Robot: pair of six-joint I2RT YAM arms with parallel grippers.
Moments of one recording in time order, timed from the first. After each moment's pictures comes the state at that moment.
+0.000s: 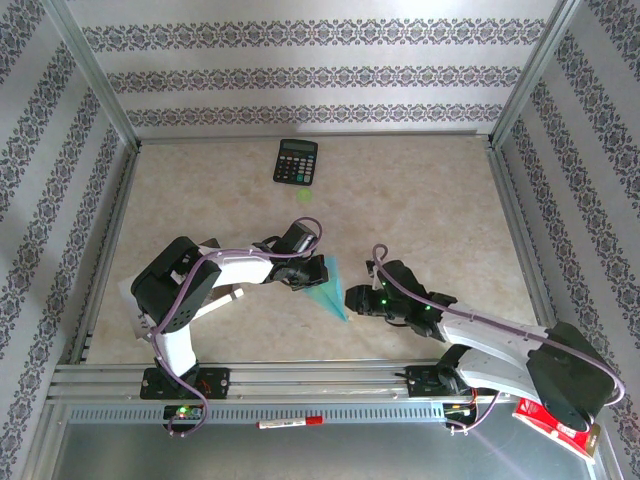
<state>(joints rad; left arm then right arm) -0.70 1.82 0.93 -0.09 0.33 -0.92 0.75 1.07 0.35 0.01 -0.26 0.85</state>
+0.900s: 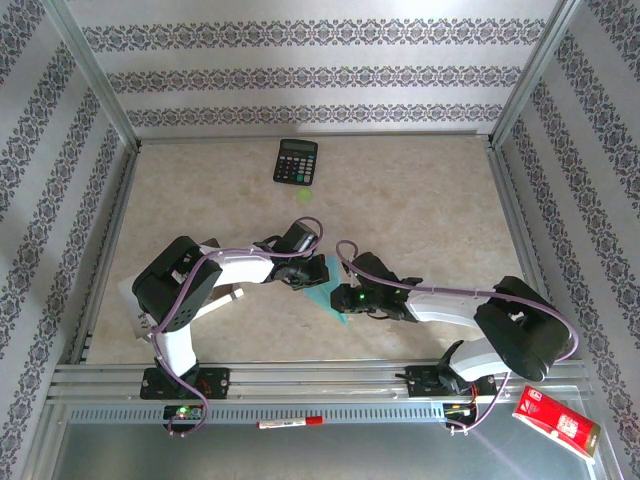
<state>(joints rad) -0.70 1.83 0.94 -0.09 0.34 -0.92 0.79 1.41 0.48 0.04 -0.29 0.79</state>
